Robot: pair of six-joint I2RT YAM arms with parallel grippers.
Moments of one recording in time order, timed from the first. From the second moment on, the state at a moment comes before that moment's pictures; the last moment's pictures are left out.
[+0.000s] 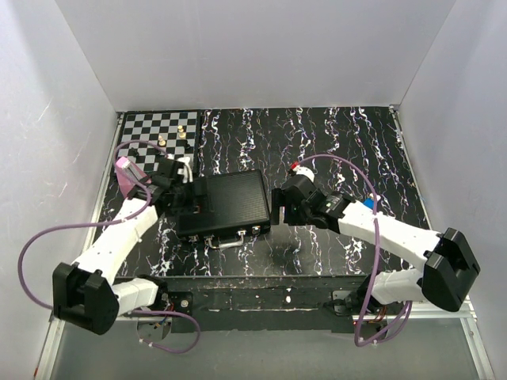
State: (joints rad) left arm -0.39 1.20 0.94 -0.72 0.10 -0.37; right arm 0.89 1.29 0.93 -0.56 0.21 0.74
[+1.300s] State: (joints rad) left arm -0.05 1.05 0.83 -0.66 0.15 -0.38; right arm 0.99 1.51 1.09 -0.41 0.03 0.70
